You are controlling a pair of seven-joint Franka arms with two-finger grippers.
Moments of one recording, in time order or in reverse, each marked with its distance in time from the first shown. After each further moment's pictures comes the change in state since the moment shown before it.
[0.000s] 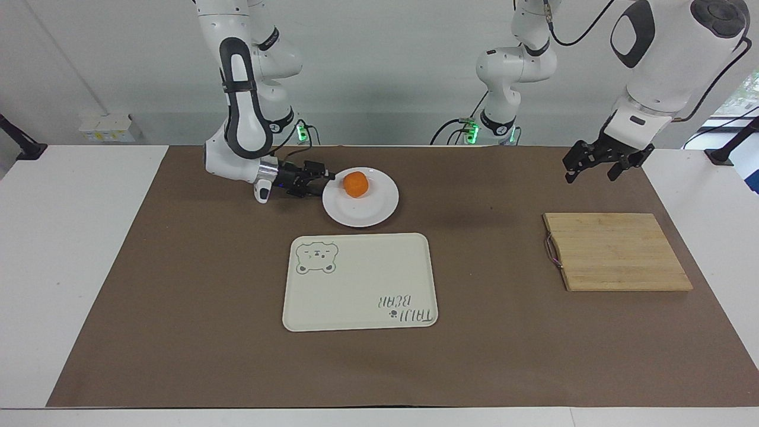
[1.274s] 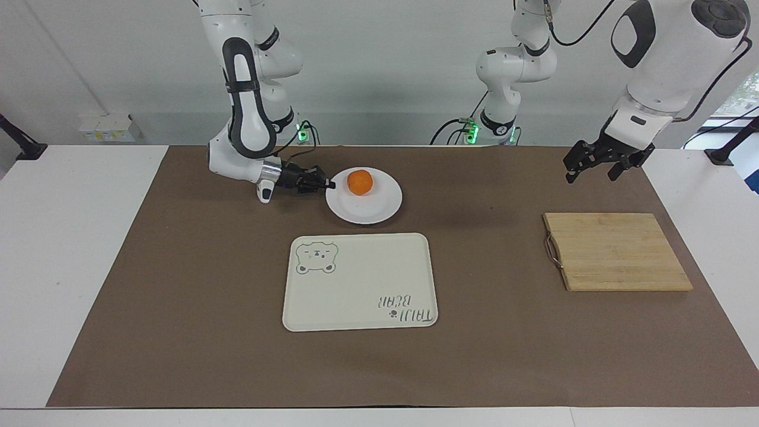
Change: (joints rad) left arm 0.000 0.000 -0.001 0.000 0.000 0.000 0.000; right arm 0.002 0.000 -0.001 0.011 0.012 0.004 0.057
